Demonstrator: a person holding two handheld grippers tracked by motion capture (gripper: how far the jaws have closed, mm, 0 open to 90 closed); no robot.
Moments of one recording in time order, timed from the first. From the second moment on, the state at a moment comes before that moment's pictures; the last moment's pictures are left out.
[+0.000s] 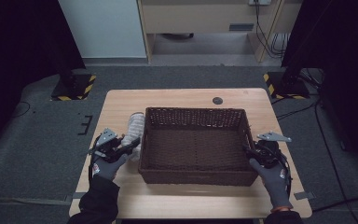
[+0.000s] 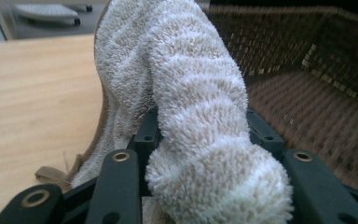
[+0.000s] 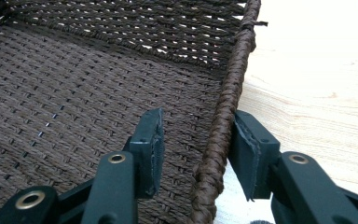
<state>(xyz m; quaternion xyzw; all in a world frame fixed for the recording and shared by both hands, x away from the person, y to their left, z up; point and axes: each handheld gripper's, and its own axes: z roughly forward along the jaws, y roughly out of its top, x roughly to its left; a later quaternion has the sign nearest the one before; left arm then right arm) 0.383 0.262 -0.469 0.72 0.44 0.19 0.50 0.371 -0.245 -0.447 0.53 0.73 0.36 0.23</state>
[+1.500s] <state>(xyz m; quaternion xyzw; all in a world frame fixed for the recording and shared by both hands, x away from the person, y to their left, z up) 0.365 0.267 -0.471 0.73 0.43 0.20 0.49 0.371 -0.237 -0.448 0.53 0.73 0.37 0.24</state>
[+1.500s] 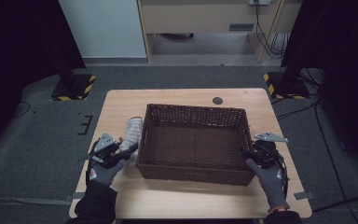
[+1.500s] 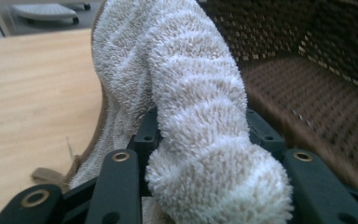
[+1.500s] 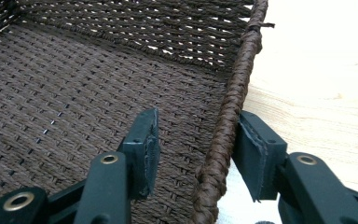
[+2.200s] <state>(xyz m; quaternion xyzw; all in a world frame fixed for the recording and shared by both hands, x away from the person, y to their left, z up) 0.353 0.274 -0.478 0.74 0.43 0.18 0.48 0.367 -0.244 -0.441 0.51 0.73 0.39 0.24</state>
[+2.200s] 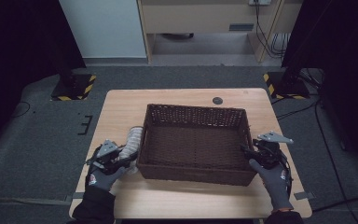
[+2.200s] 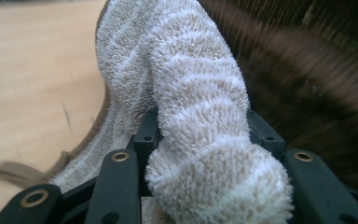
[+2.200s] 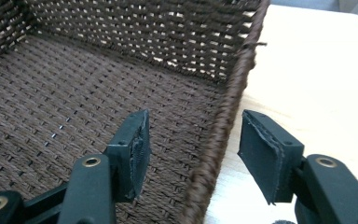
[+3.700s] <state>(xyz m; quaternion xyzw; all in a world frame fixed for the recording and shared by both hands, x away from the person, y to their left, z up) 0.309 0.269 -0.487 0.78 0.39 0.16 0.46 0.359 -0.252 -0.440 0.50 0.73 0.41 0.22</state>
